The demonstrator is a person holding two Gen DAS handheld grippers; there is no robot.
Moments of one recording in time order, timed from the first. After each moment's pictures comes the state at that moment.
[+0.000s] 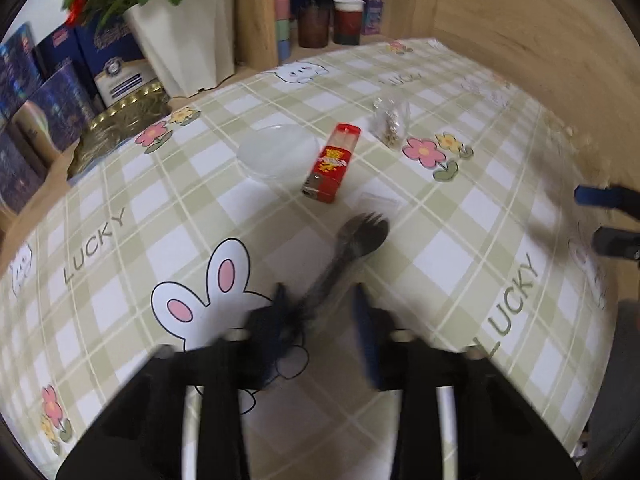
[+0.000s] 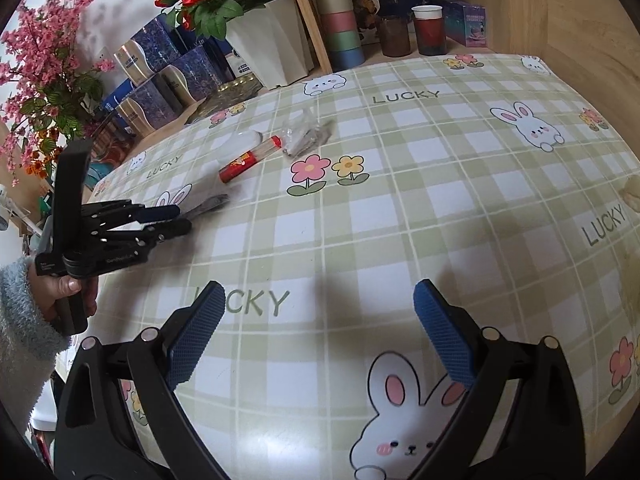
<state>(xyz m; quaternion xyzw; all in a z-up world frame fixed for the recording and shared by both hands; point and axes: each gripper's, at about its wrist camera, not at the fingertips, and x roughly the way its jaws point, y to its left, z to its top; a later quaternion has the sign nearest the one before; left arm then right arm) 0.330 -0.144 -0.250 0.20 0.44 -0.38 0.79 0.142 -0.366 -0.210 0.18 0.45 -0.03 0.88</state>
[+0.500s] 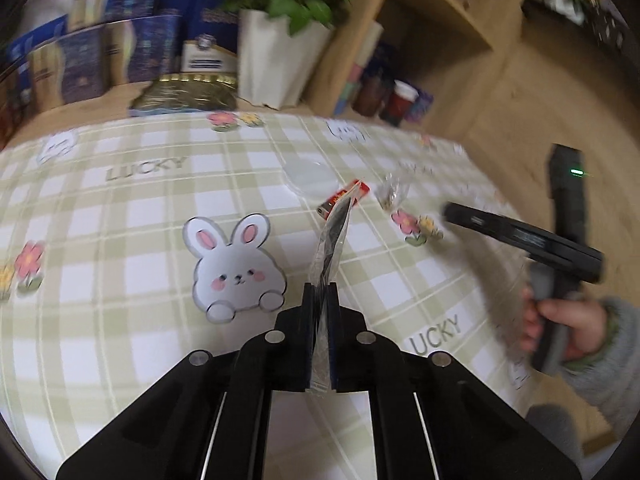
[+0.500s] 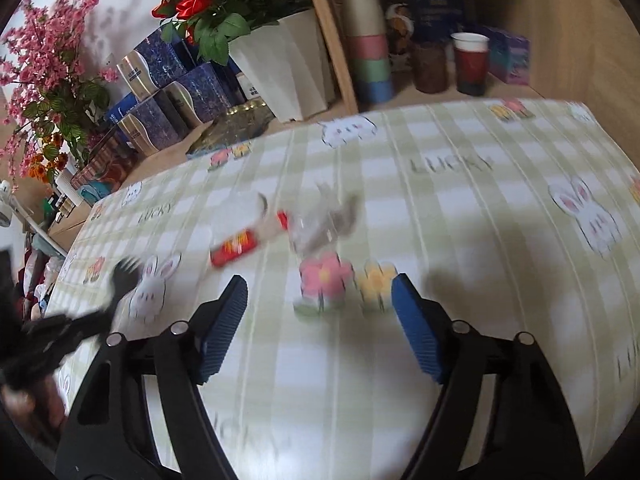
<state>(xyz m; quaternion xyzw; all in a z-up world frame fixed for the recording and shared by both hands) 0.283 -0.075 -0.212 -0.03 0.43 -0.32 0.84 0.251 -0.380 -0.211 0.16 0.42 0.00 0.90</state>
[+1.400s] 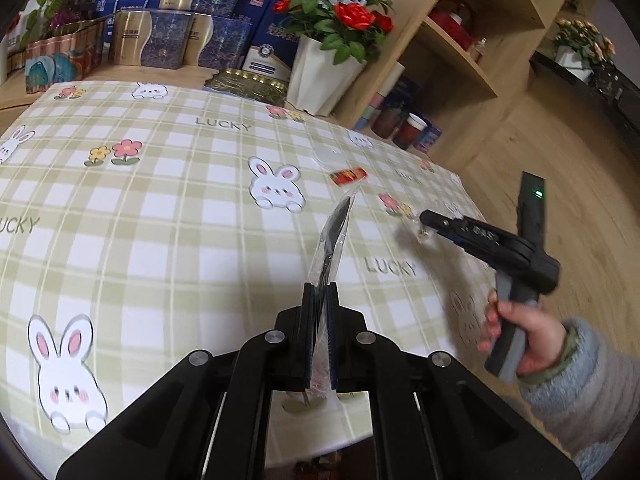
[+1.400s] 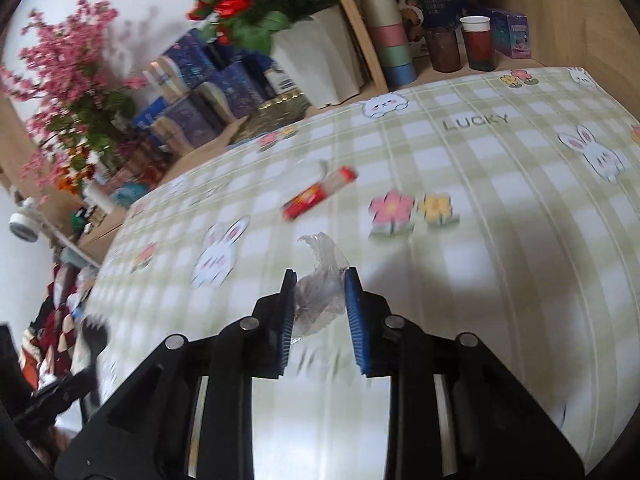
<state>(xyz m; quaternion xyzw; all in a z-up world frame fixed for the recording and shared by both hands) 0.156 0.006 -0.179 -0.11 0.43 -0.28 0.85 0.173 -0.326 -0.196 0.22 0.41 0.04 0.89</state>
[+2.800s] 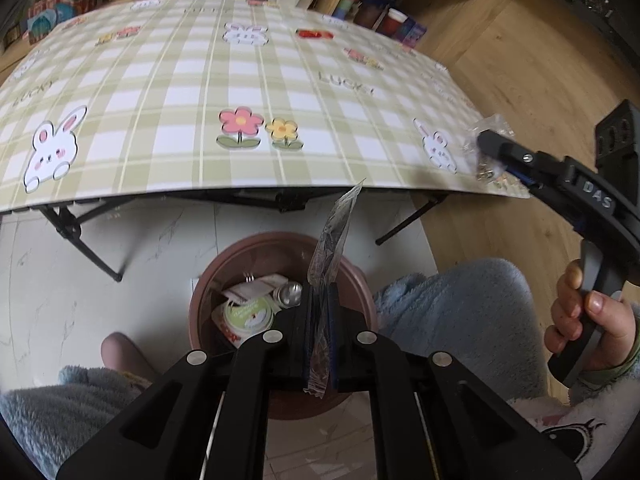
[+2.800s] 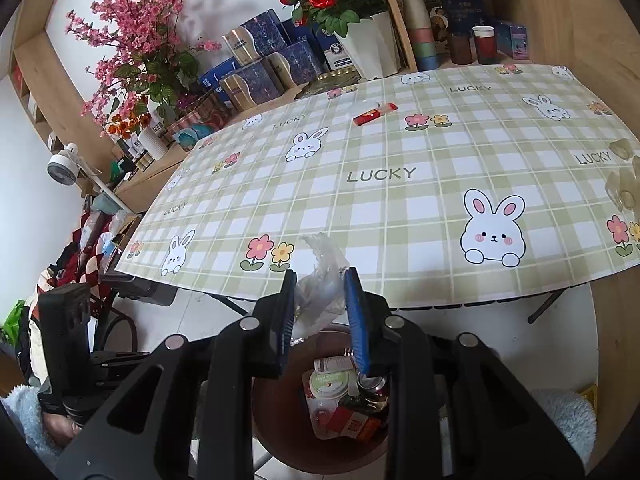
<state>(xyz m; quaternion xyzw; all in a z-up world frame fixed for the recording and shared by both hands) -0.011 -0.014 -0.221 -0.04 0.55 -0.27 0.79 -0.035 -0.267 -0.147 0.18 0.42 0.09 0.89</state>
